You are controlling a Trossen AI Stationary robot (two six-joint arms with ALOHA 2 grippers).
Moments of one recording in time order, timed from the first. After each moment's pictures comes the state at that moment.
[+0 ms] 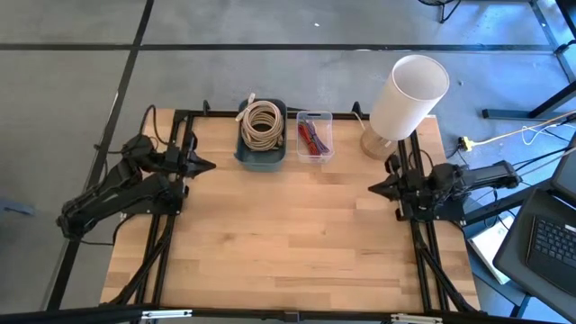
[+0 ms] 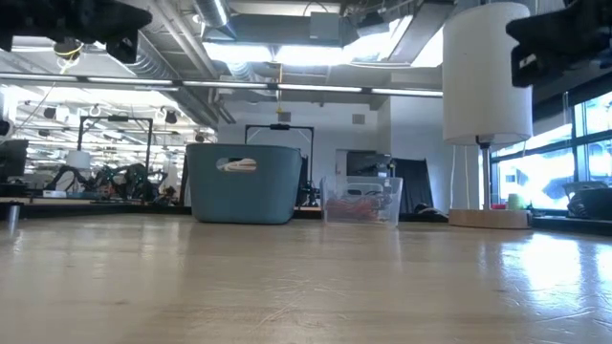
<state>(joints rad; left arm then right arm) 0.60 0.15 0.37 -0.19 0.59 0.04 0.27 0.11 0.20 -0.06 0.15 0.02</state>
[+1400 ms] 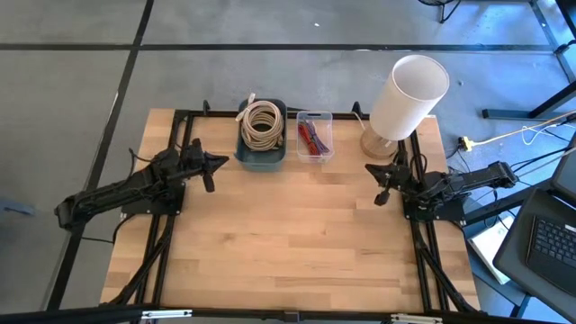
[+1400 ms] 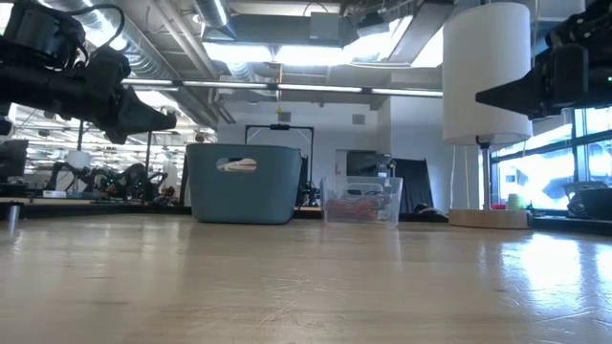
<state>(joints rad) 0.47 0.17 0.01 0.02 0.04 -0.13 0.29 0.06 0.01 0.09 0.74 -0.15</state>
